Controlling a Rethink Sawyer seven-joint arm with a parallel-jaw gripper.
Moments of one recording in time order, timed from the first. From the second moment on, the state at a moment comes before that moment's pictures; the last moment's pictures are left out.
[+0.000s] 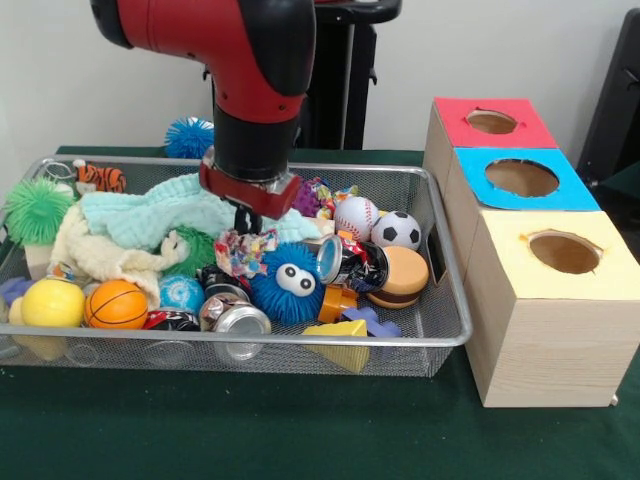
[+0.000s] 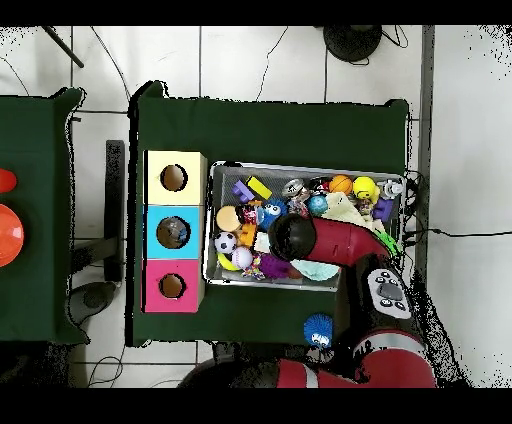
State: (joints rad) arm -0.33 -0.46 -0.06 1.60 -0.20 0.46 2.04
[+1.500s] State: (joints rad) arm -0.42 -0.60 -0.05 1.58 -0.16 0.68 2.04
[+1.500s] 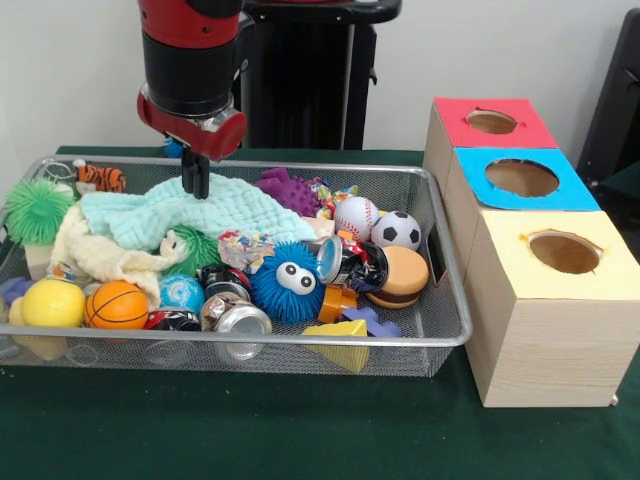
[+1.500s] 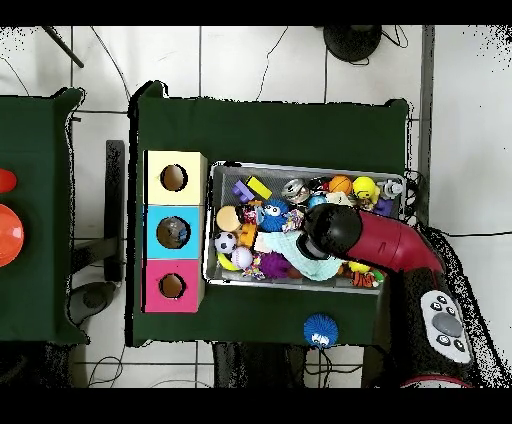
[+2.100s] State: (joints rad) arm -0.42 -0.60 -0.05 1.58 -0.16 0.68 2.04
